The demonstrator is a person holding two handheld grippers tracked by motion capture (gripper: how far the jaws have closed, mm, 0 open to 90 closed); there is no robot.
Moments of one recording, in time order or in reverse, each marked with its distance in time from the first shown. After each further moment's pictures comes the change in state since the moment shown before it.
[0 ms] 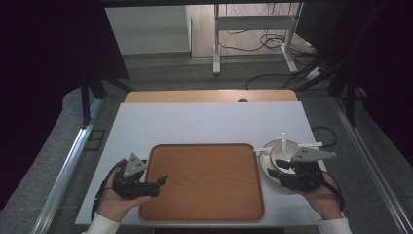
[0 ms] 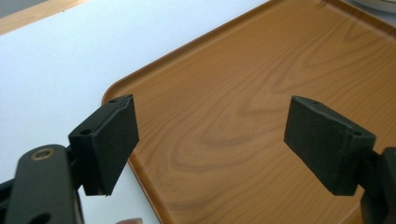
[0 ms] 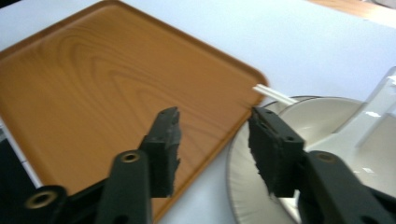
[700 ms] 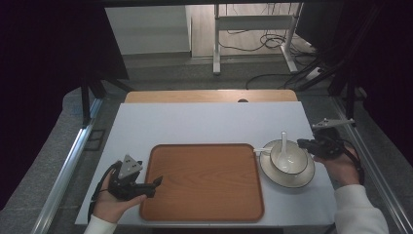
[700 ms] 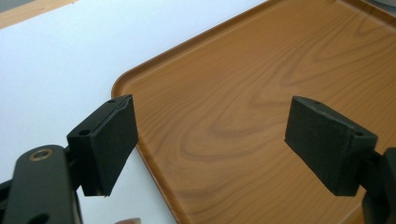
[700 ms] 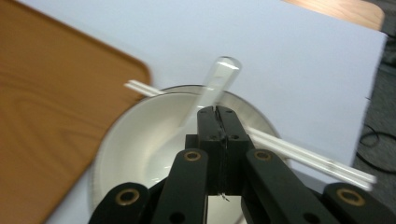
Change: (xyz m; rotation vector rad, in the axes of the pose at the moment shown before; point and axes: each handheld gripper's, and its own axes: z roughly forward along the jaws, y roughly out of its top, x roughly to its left) left arm 0.008 -0.008 -0.005 0.005 0.018 -0.018; right arm -0.104 0.025 -0.001 0.143 -0.193 0.103
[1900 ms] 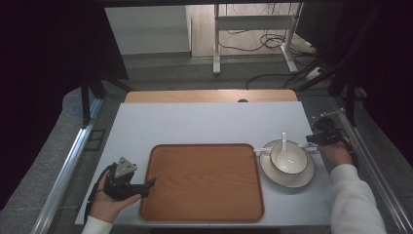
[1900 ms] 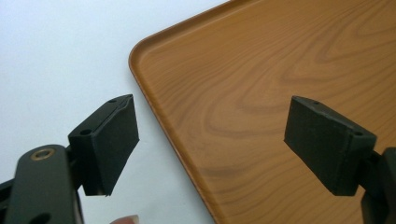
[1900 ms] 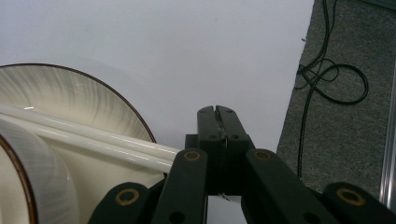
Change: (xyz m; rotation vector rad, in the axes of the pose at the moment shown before) left arm 0.019 -0.021 0.012 0.052 0.022 -0.044; right arm -0.072 -0.006 0.072 0.206 -0.128 0.120
